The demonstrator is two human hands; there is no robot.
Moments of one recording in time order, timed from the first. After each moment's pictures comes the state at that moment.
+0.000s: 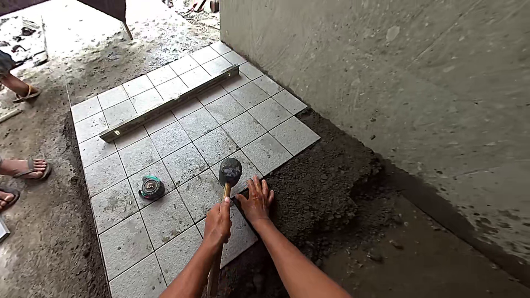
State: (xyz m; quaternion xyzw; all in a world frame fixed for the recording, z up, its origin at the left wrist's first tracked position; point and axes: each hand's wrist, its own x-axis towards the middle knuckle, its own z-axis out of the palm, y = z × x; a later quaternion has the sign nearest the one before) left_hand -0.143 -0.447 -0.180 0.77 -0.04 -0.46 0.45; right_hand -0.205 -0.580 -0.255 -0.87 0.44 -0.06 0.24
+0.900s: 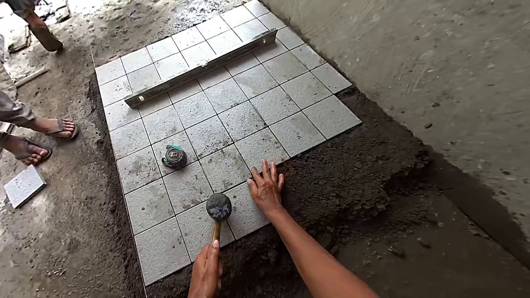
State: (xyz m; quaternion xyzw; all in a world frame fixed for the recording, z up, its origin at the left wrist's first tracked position) left_hand -0.234 -0.266 -0.173 0.76 0.07 -0.43 0.48; right_hand -0.206 -0.538 -0.270 -0.93 0.32 -0.07 0.18
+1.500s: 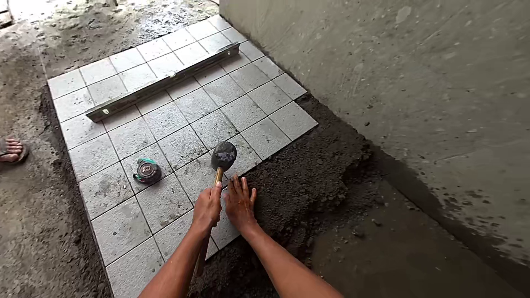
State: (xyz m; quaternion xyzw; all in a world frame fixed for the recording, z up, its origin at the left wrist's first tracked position) left_hand -0.123 -0.414 -0.179 0.79 -0.10 -0.44 0.42; right_hand -0.215 -0.500 -0.275 -0.92 0.35 -0.06 0.17
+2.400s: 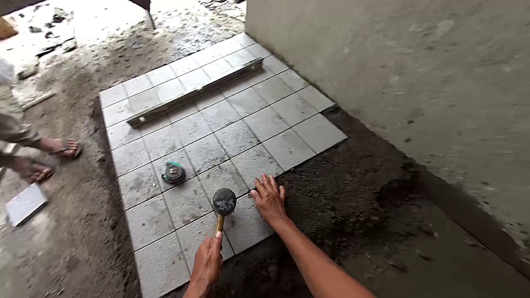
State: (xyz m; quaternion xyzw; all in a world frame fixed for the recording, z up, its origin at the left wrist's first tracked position) left_hand -0.185 -0.297 -0.184 0.79 -0.02 -0.42 0.45; right_hand -0.210 -0.556 -0.259 -0.93 0.30 -0.06 0.21
